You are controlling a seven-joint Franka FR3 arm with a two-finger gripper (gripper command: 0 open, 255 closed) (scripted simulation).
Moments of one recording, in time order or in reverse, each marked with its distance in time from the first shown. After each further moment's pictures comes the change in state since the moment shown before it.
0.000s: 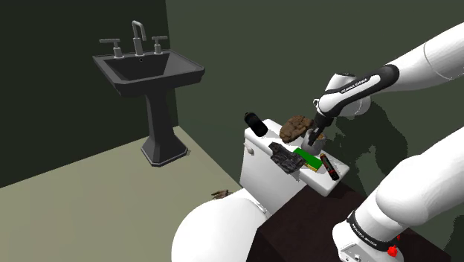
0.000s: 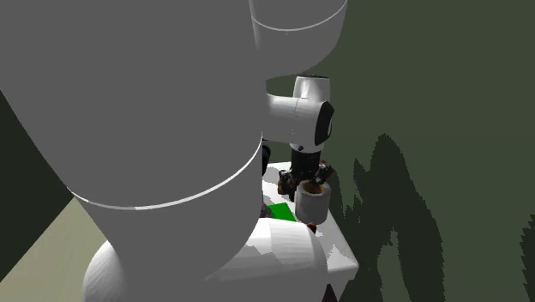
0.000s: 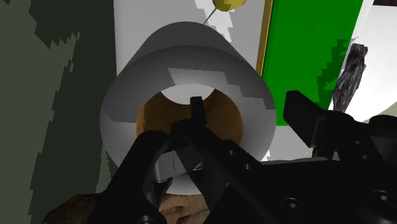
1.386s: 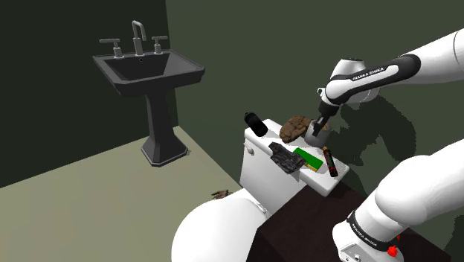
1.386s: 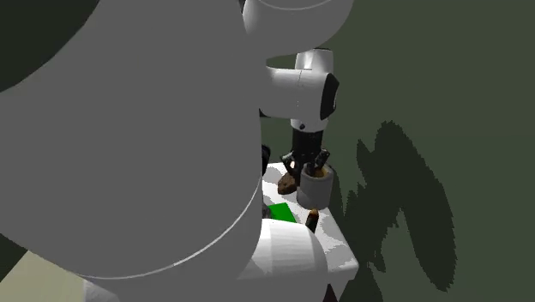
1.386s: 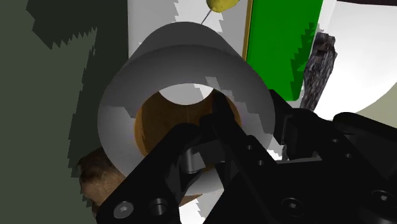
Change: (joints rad) arm -0.022 -0.128 0.037 0.056 -0.039 -0.179 0.037
